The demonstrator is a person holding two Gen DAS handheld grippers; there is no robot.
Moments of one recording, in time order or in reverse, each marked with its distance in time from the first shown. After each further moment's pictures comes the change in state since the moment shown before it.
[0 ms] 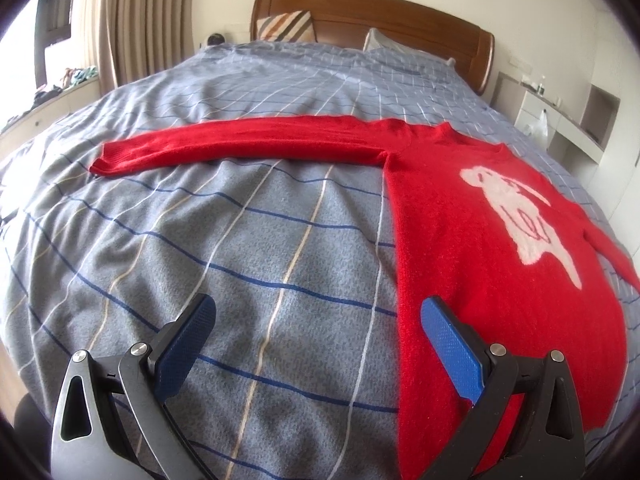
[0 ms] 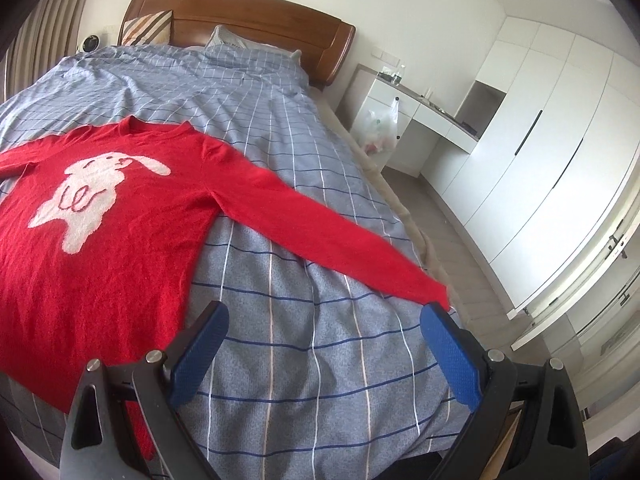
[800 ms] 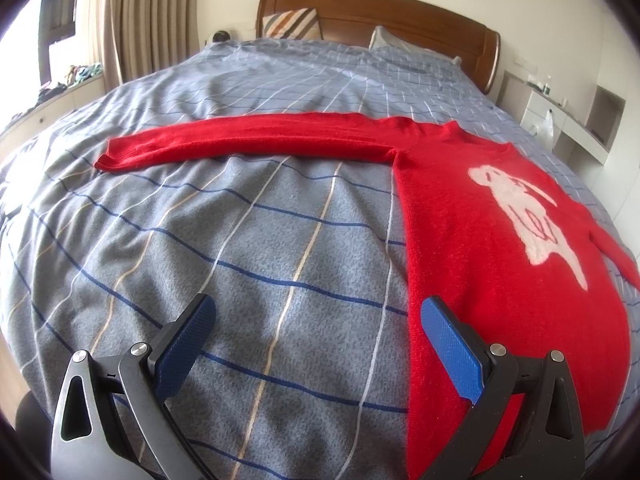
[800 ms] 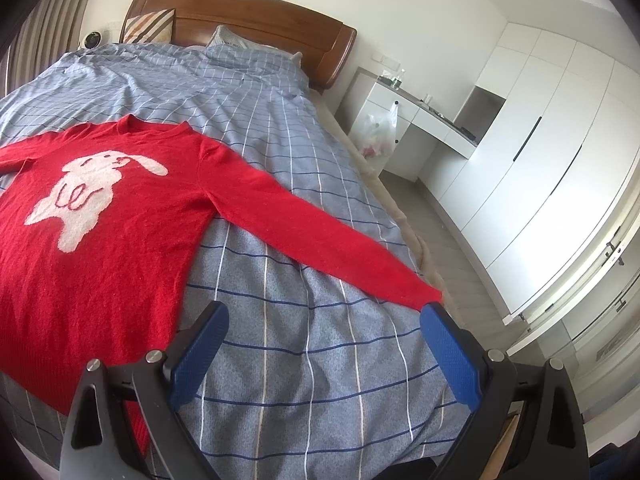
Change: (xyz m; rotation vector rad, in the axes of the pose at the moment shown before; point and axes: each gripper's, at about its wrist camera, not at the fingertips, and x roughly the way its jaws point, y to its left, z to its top) left arm 0.001 0.002 -0.001 -0.004 0.007 0.016; right arm 0.004 -0.005 0.001 -0.002 -0.013 0.040
